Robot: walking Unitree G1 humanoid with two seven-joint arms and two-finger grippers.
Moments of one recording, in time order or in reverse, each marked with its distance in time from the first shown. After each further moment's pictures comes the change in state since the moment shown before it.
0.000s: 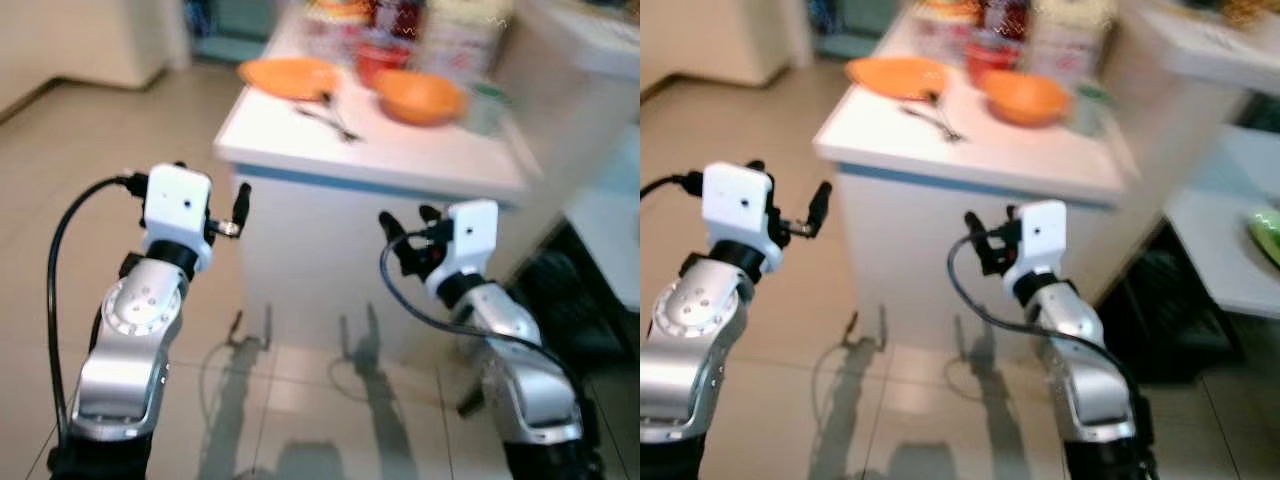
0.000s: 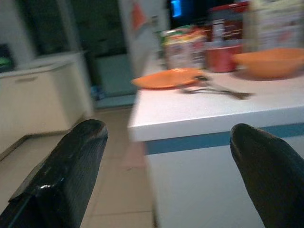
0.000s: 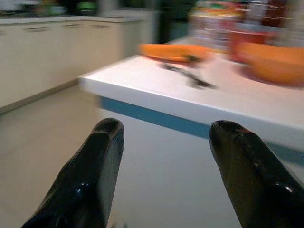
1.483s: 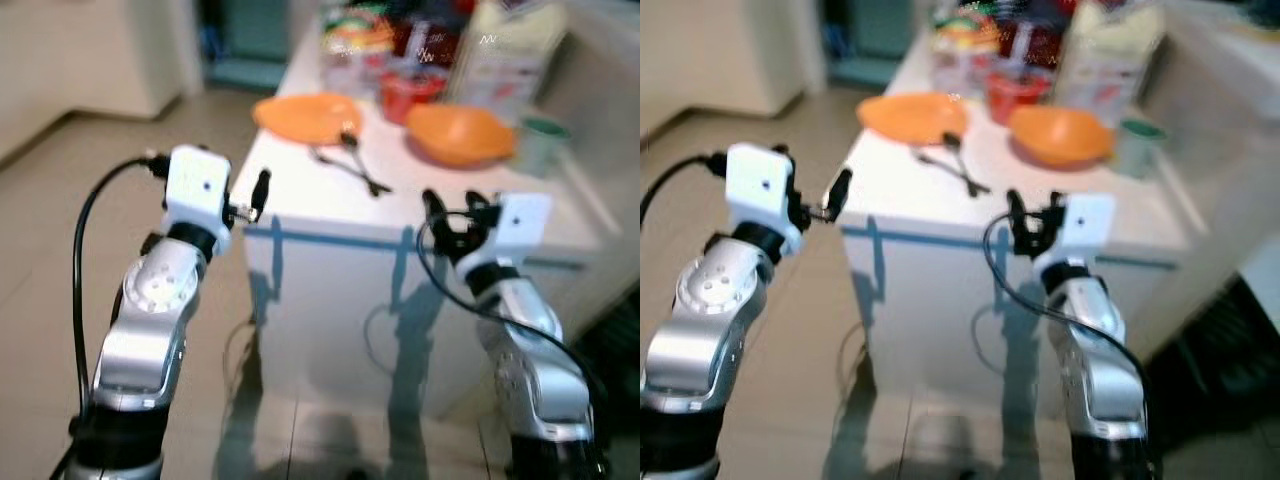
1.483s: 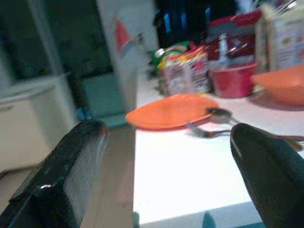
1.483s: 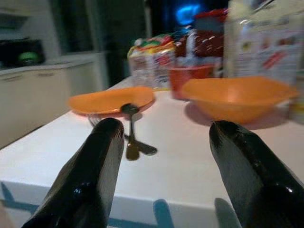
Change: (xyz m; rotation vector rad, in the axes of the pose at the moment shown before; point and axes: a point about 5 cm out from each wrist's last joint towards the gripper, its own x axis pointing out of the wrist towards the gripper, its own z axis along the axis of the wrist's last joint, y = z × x) left arm 0.020 -0.014 0.009 -0.022 -0.047 -0.070; right arm -0.007 -0.029 0.012 0.051 -0.112 -0.219
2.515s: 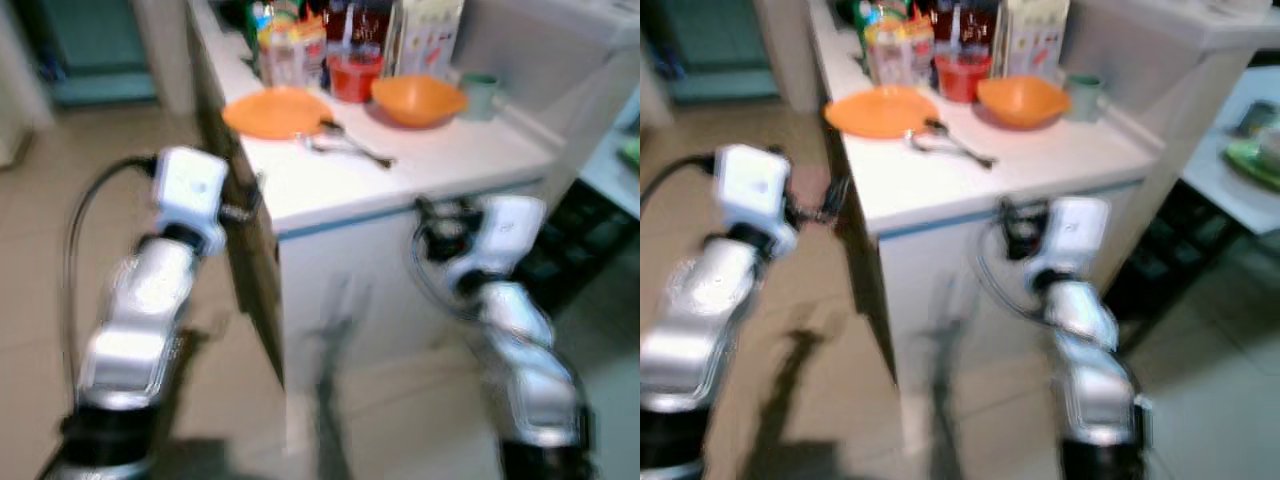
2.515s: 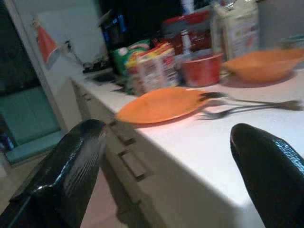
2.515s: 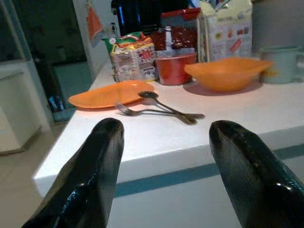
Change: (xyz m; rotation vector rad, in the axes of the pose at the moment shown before) left arm -0.002 0.018 -0.010 0.028 0.043 0.039; right arm 0.000 0.021 -0.007 0.042 0.021 0.062
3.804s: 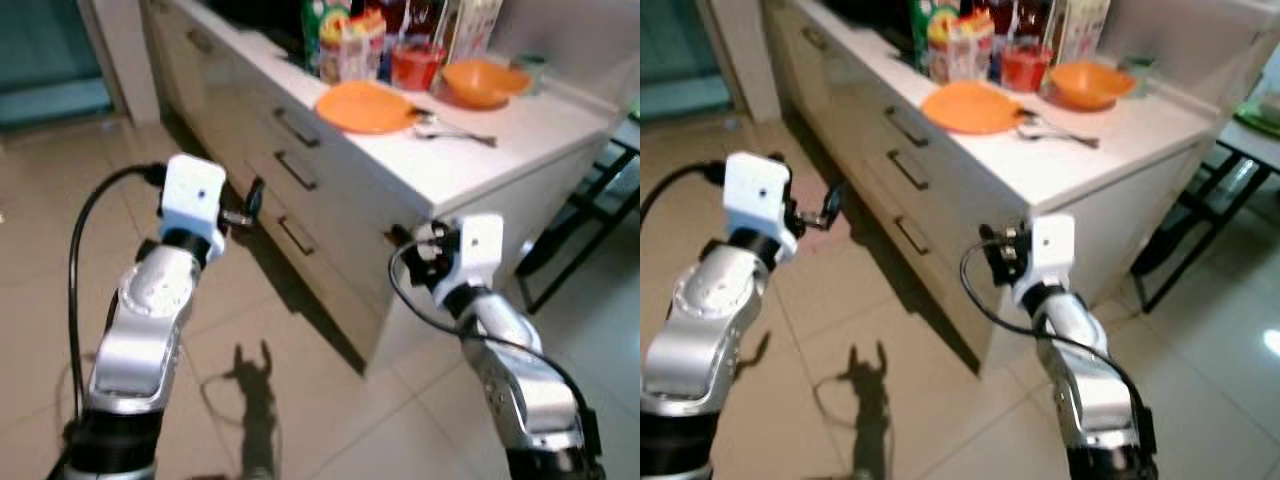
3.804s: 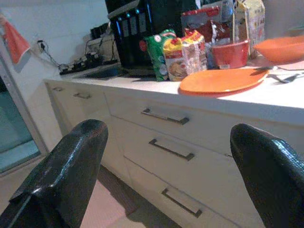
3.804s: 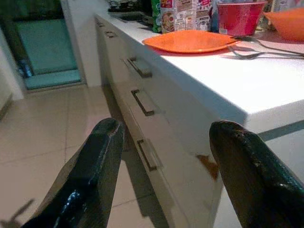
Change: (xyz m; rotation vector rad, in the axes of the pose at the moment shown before) left arm -0.002 -0.012 -0.001 -0.015 -0.007 -0.030; right arm -0.008 -0.011 -0.024 -0.084 0.168 0.028
